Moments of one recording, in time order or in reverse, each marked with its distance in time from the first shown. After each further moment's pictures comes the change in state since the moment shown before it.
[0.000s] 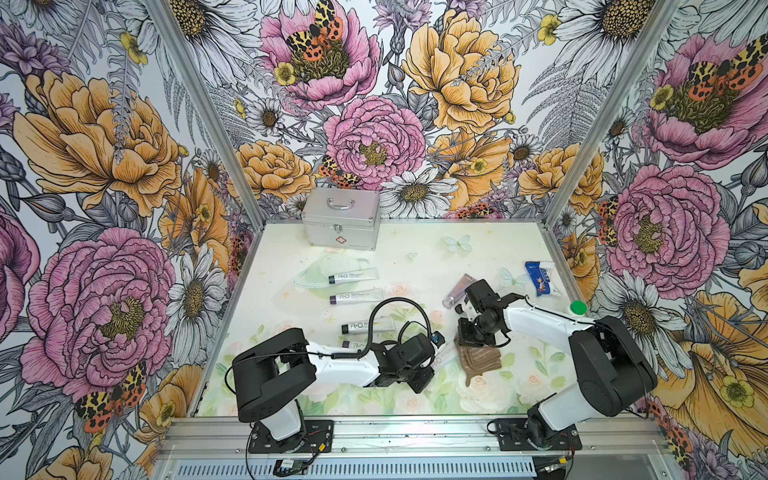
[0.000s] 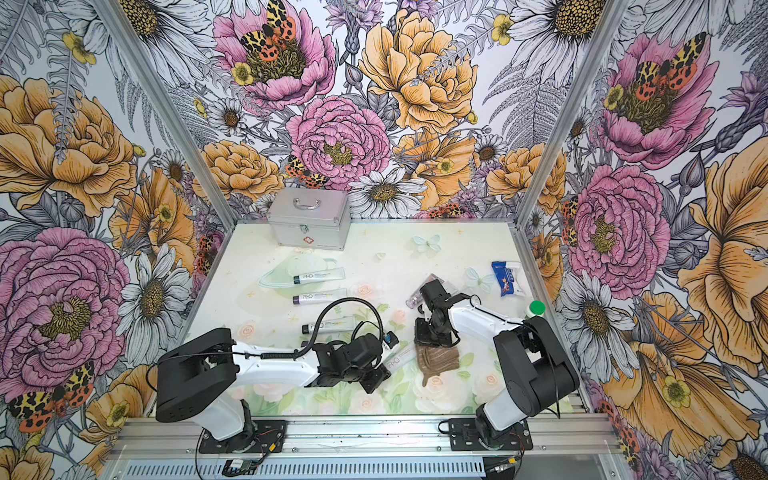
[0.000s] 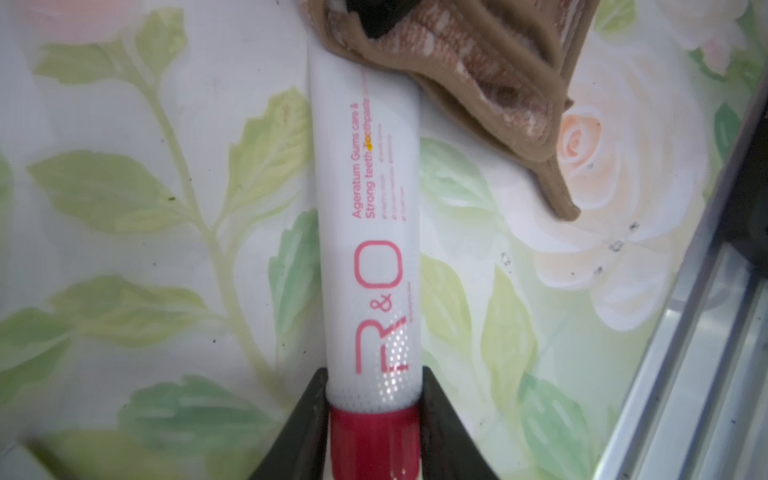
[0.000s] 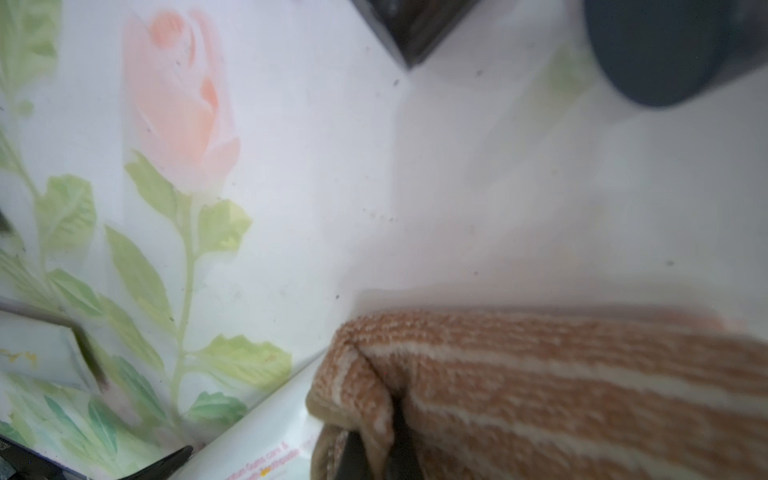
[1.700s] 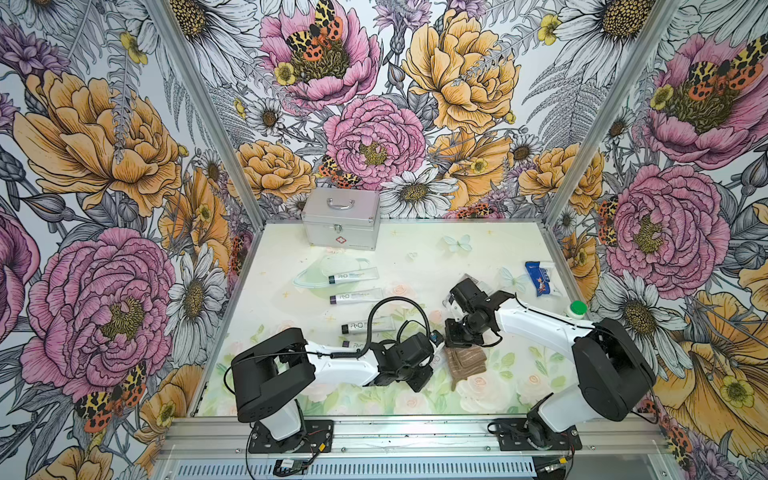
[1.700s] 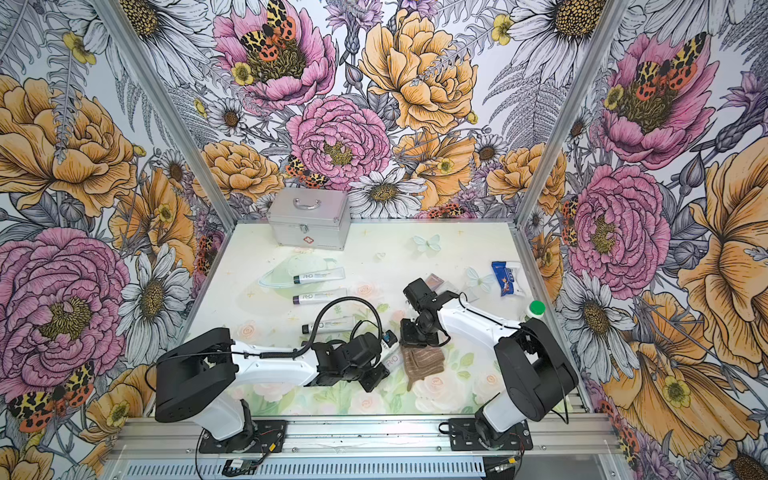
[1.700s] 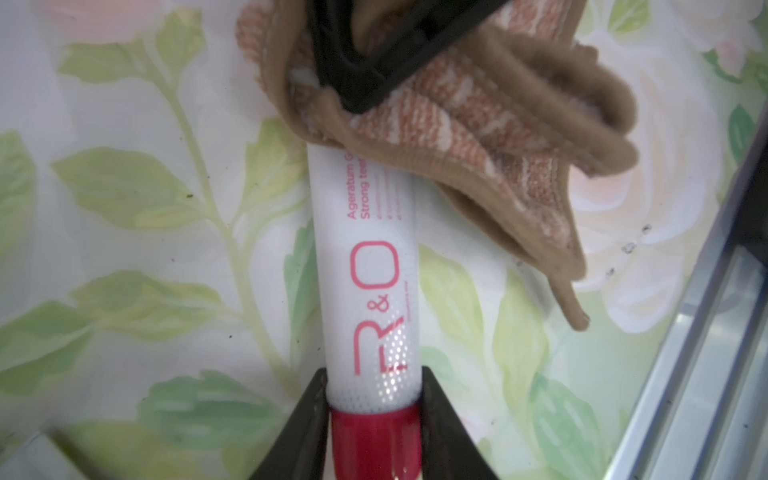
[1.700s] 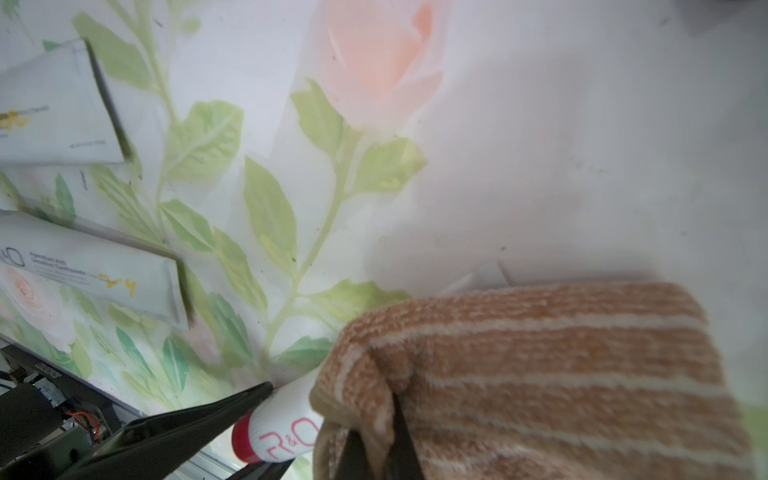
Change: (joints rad) left arm 0.008 -0.005 -0.003 -0.005 -0.008 0.004; right arm 0.126 0.008 0.082 -0.059 -0.047 0.044
